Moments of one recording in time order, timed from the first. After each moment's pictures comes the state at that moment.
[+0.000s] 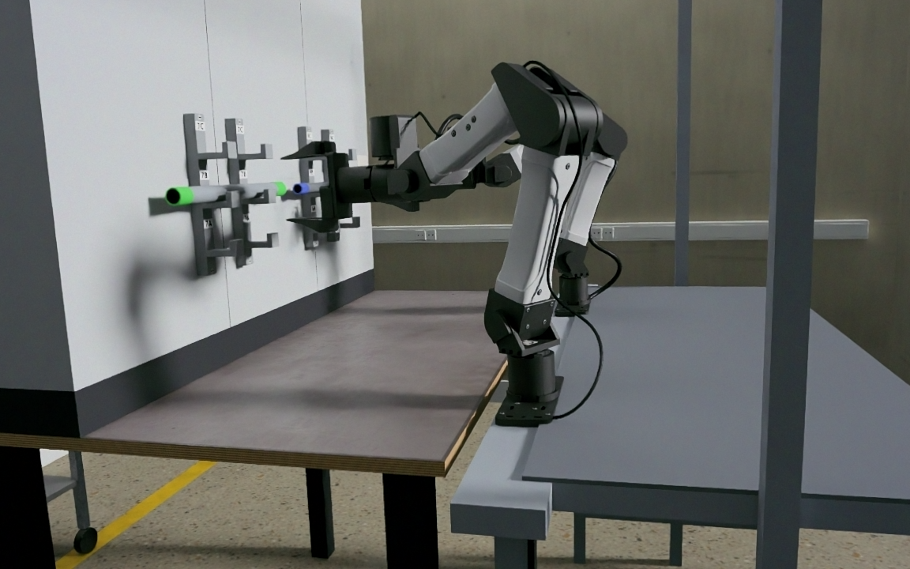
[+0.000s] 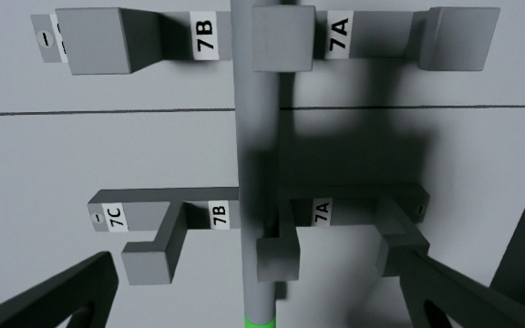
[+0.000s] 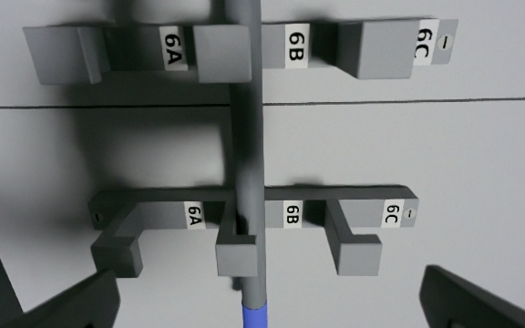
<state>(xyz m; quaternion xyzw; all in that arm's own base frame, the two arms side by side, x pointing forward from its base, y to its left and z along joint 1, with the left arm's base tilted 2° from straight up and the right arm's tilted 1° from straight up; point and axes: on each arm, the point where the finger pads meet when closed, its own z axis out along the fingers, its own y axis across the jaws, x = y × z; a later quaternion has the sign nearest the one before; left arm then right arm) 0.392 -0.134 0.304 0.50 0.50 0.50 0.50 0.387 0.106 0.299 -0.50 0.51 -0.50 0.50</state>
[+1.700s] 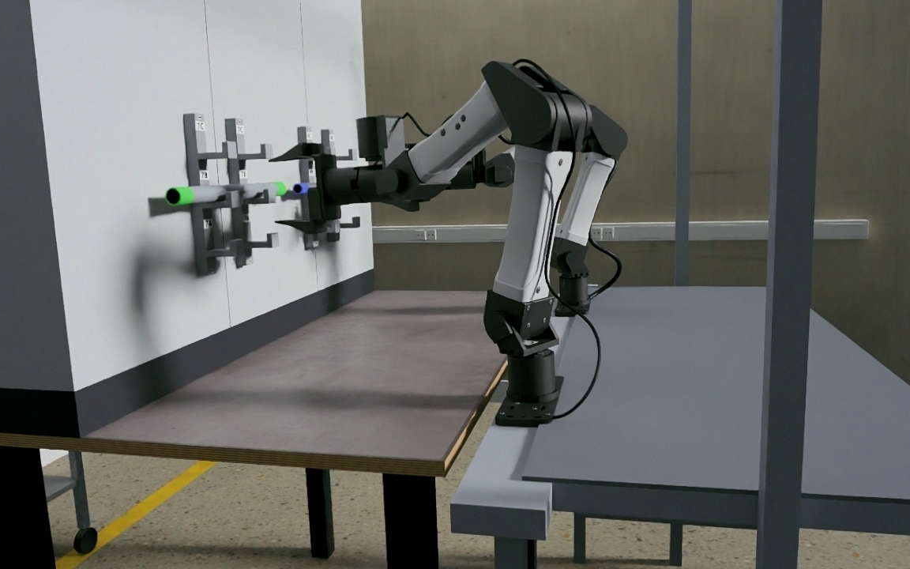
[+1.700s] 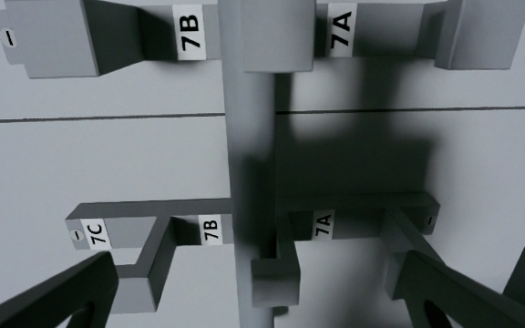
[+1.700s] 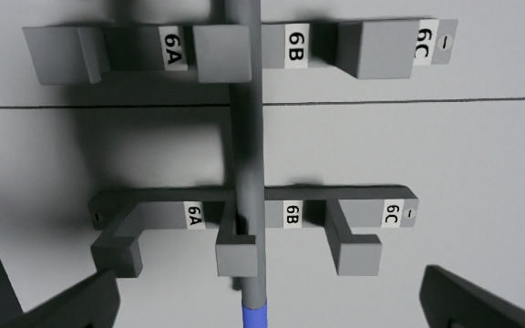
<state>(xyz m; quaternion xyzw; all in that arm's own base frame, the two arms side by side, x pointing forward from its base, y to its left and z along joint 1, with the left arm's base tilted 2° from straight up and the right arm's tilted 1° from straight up) 0.411 -0.132 0.301 0.50 0.50 0.49 0.50 0.387 0.106 0.299 -0.50 0.51 -0.50 0.50</state>
